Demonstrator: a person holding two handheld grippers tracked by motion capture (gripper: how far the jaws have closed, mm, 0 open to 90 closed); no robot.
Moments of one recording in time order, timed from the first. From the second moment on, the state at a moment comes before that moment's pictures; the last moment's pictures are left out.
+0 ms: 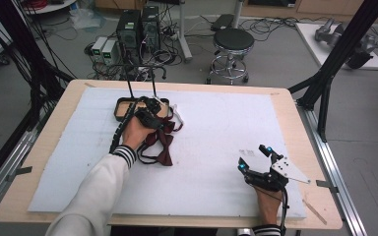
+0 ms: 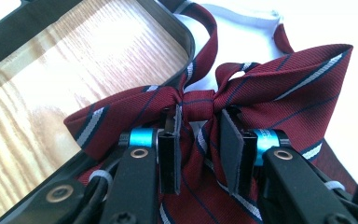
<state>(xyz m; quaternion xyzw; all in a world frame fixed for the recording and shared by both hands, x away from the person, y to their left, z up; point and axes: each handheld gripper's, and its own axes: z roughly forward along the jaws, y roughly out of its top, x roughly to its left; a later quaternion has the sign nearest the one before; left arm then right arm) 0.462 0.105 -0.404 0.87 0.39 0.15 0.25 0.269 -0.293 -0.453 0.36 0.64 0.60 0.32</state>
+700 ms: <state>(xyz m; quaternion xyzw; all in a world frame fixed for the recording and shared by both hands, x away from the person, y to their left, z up) 0.437 0.136 -0.359 0.85 0.34 0.18 0.36 0.269 -0.292 -0.453 0.36 0.64 0.60 0.33</state>
